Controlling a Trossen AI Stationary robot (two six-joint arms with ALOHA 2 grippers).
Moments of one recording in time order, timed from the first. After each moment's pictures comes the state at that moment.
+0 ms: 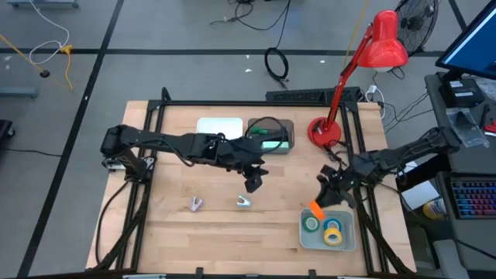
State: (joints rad) left arm -0.11 1.73 1.65 -0.59 -0.13 -0.42; right arm 0.31 0.63 0.39 0.09 -0.34 0.90
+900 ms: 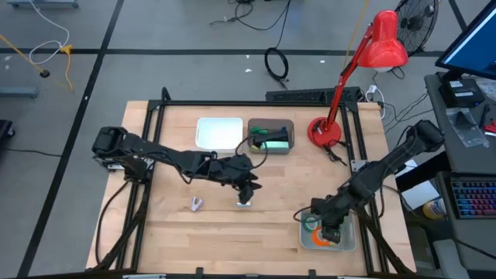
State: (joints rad) left arm -0.15 1.66 1.17 -0.08 -0.10 -0.59; right arm 0.63 1.22 0.79 -0.60 -0.28 1.08
